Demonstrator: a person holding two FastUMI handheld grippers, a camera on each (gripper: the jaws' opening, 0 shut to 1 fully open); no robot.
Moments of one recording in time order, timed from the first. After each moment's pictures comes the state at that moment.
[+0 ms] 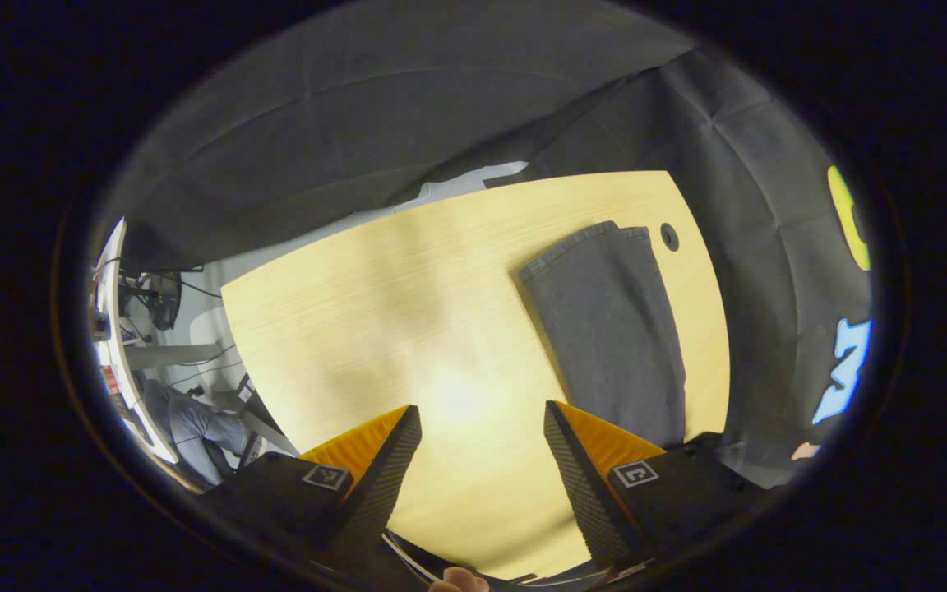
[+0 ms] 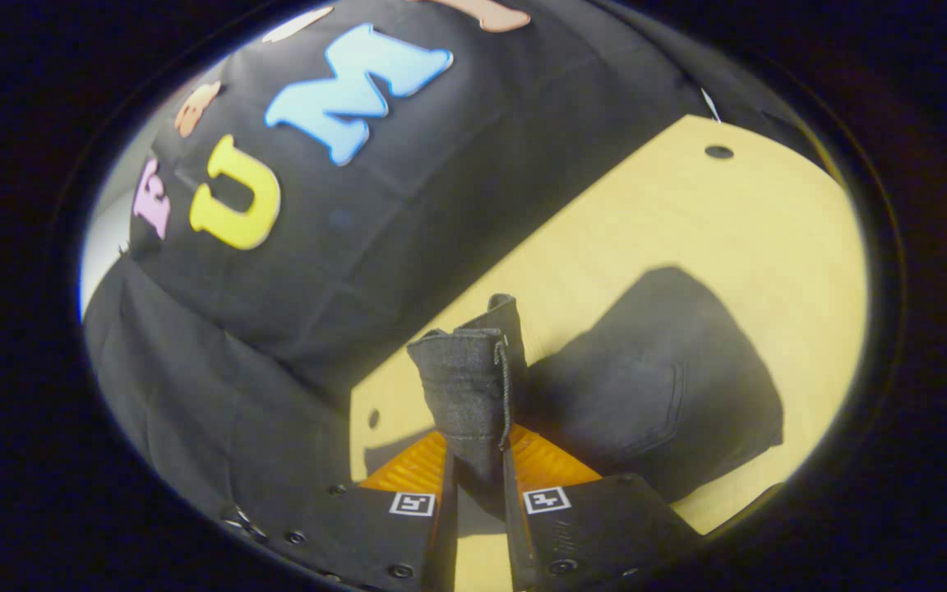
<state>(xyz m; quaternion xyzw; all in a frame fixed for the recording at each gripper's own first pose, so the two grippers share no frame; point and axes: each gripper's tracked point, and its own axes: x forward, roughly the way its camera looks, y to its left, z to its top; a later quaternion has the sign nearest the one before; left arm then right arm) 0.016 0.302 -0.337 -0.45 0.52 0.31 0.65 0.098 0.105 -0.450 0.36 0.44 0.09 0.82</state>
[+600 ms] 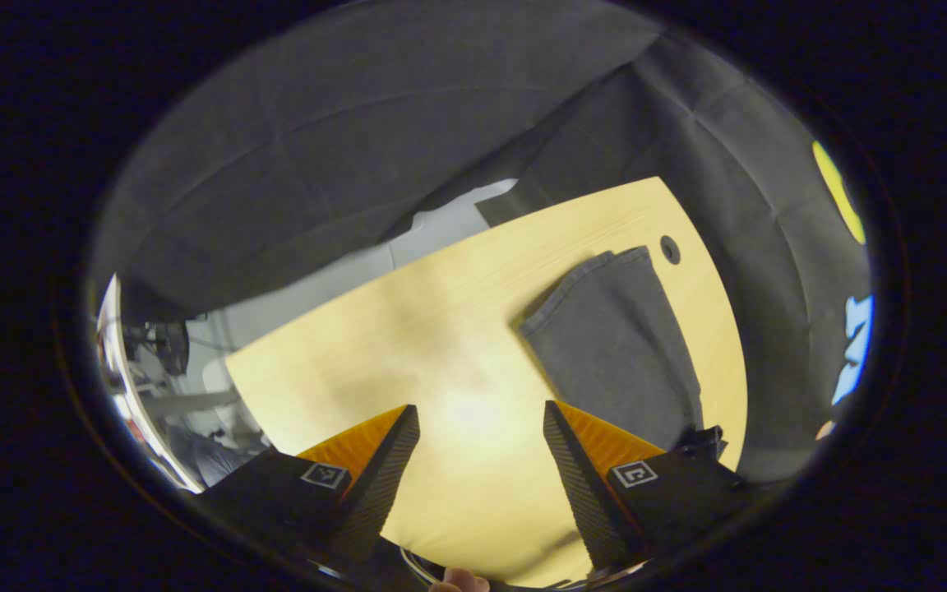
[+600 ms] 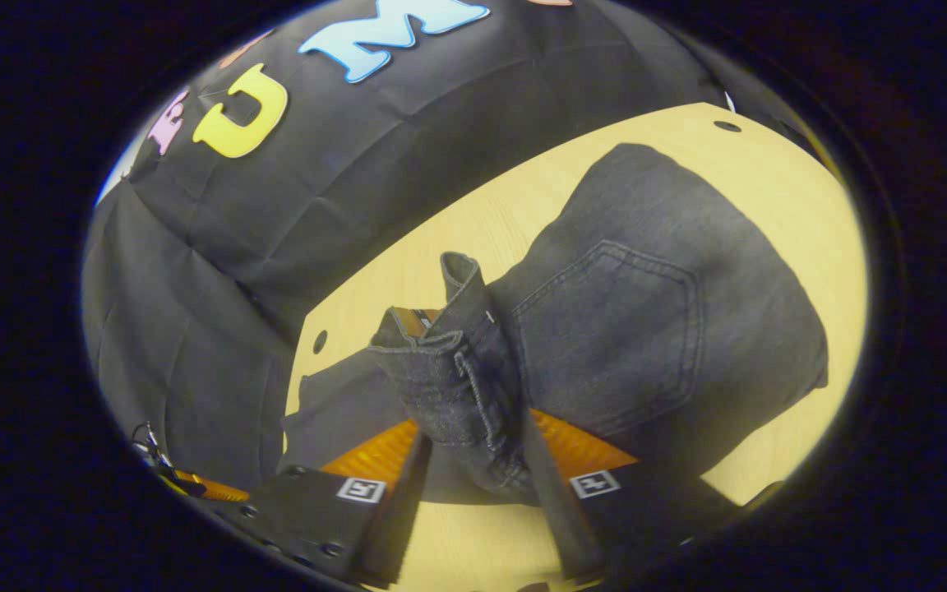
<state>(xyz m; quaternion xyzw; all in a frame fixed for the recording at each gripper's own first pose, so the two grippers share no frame) 0.074 0.363 -0.341 -0.34 0.54 0.27 0.73 0.089 0.105 -0.475 0.30 0.45 0.10 0.84</state>
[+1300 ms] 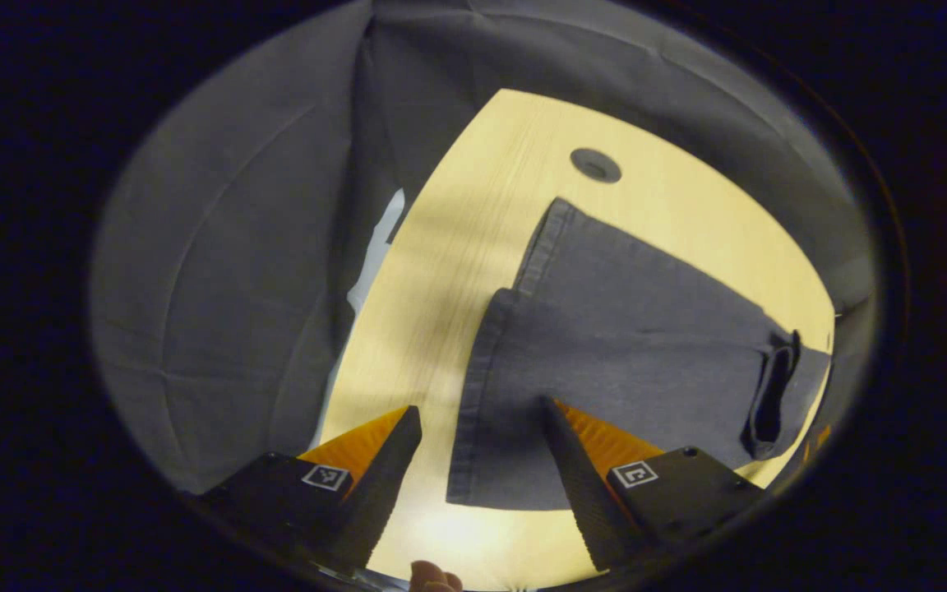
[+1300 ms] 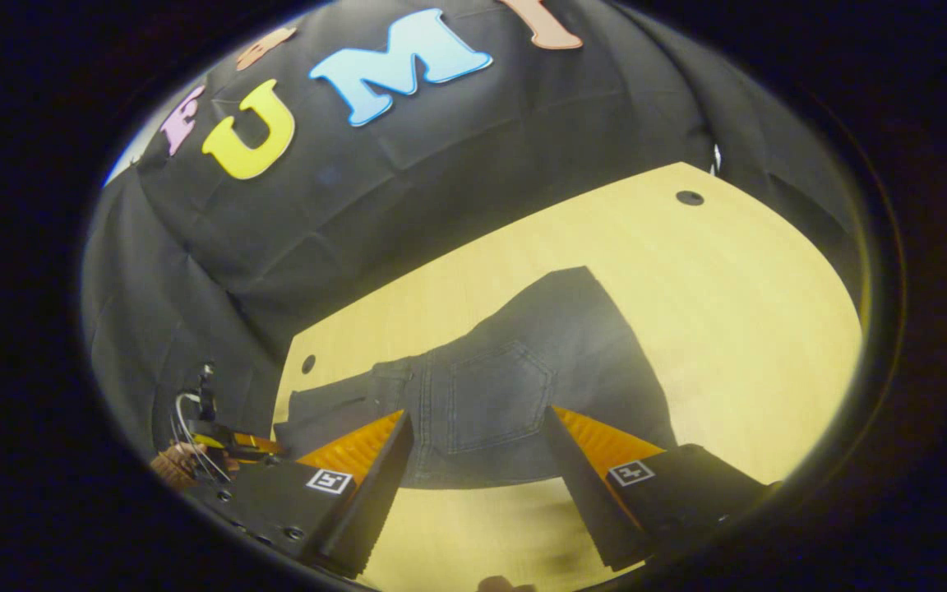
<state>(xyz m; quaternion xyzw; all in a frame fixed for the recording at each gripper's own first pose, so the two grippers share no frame) 0.193 0.347 -0.467 -0.12 0.66 0.07 0.73 0.079 0.003 -0.407 0.25 0.41 0.05 0.88</state>
